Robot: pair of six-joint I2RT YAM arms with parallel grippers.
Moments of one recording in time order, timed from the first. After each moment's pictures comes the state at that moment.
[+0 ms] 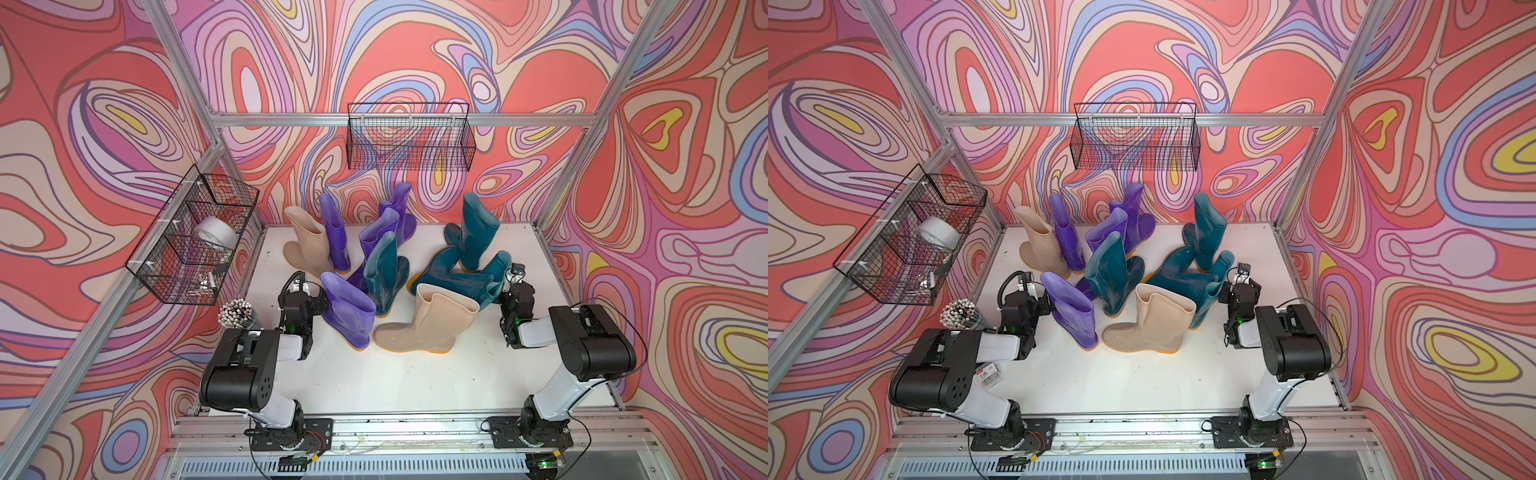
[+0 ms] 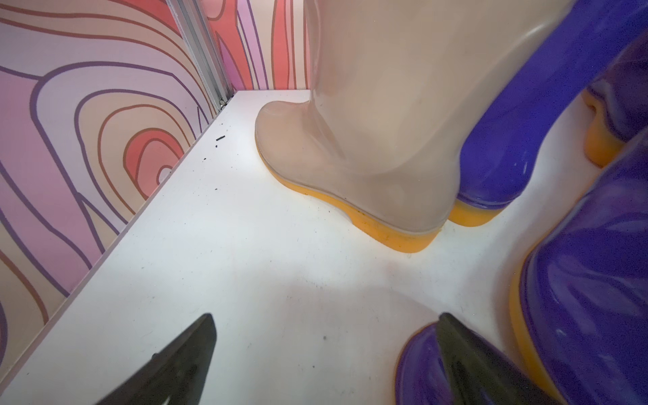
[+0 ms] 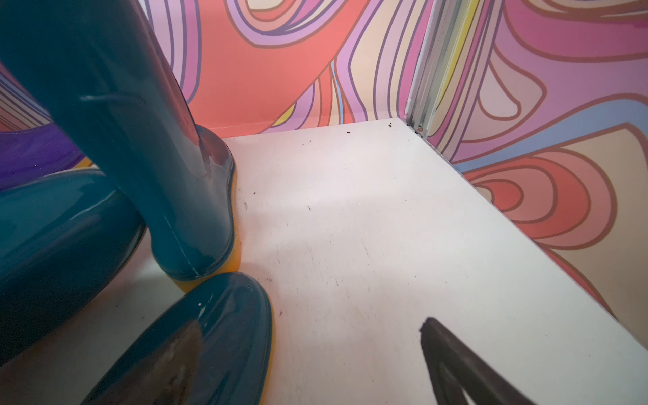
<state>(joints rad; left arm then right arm) -0.05 1.54 0.37 0.81 -0.23 -0.03 0.03 1.72 0.46 0.99 0.21 0.05</state>
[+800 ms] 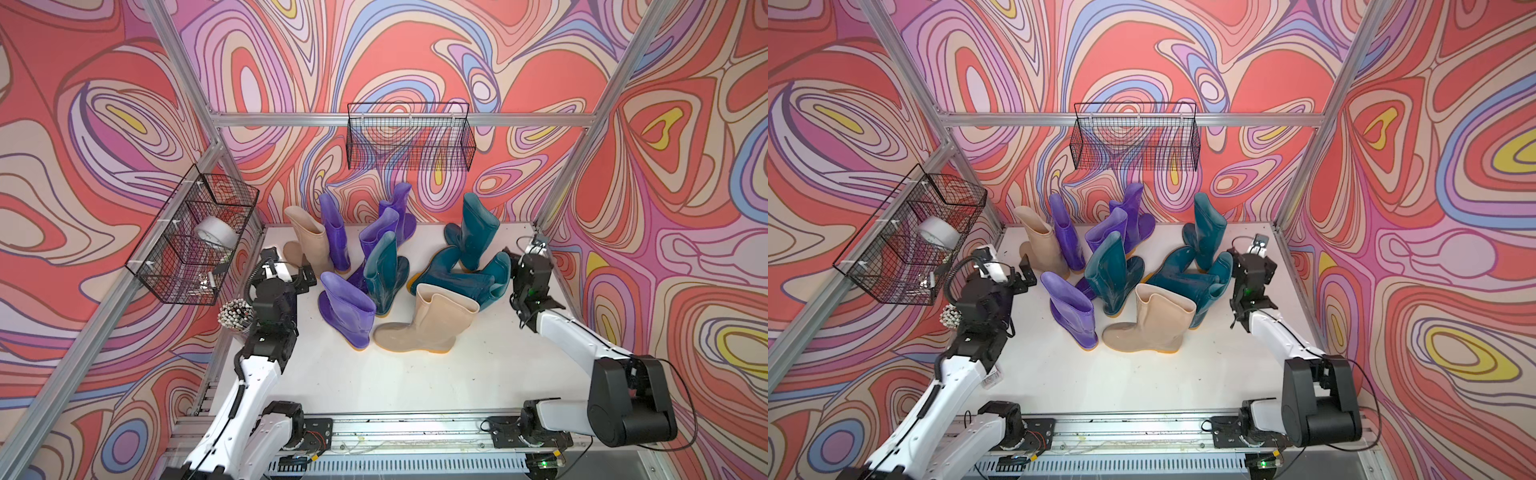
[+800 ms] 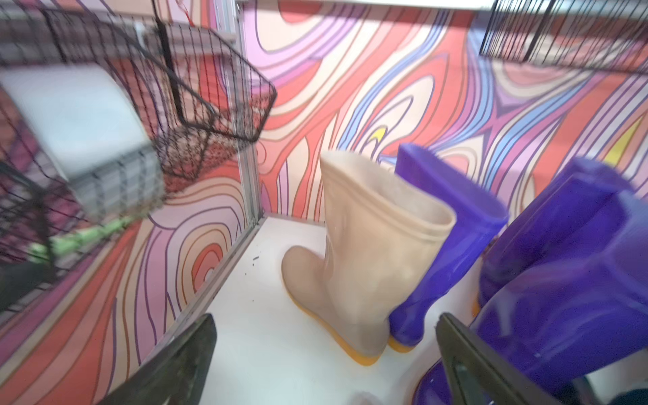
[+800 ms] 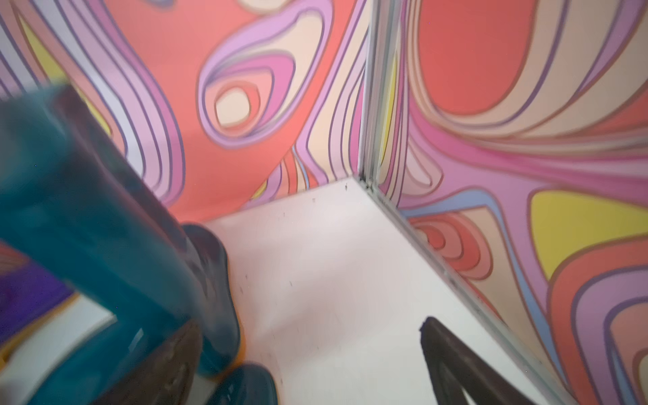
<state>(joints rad) -0.10 0.80 0.70 0.05 -0.31 -0.15 0.06 1.31 0.85 0.20 0.39 0.19</state>
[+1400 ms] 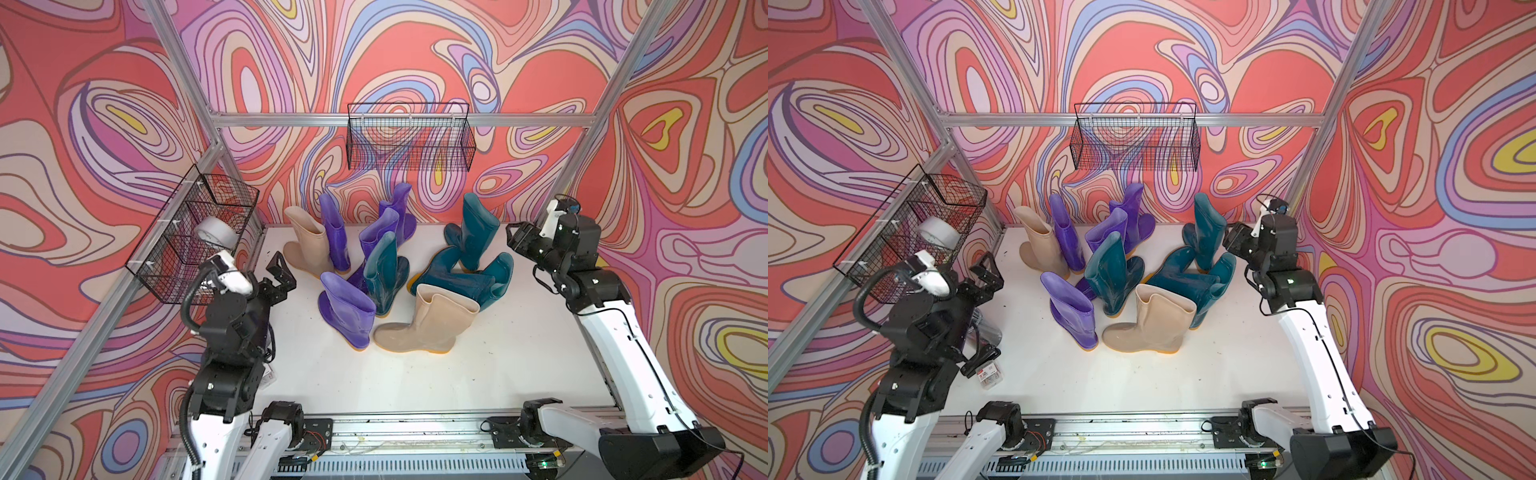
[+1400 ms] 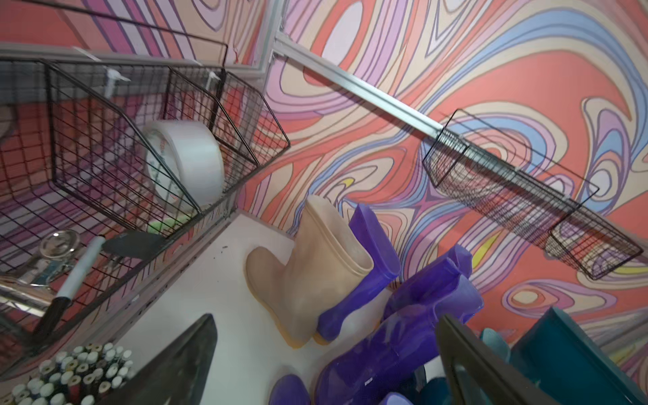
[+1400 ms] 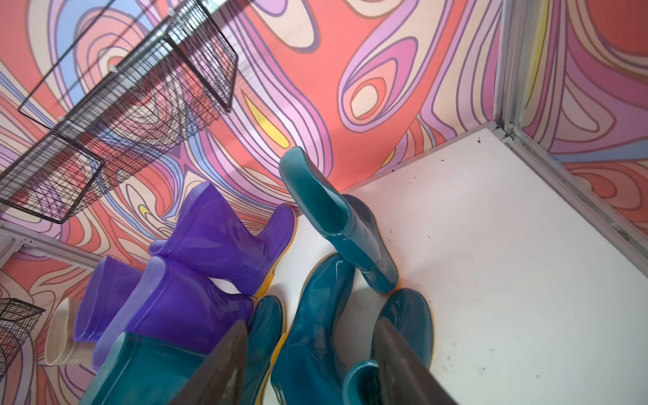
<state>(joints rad) -0.10 0.69 1.07 -0.48 -0.24 -0.47 0.12 1.18 1.41 -0.61 -0.01 0.50</state>
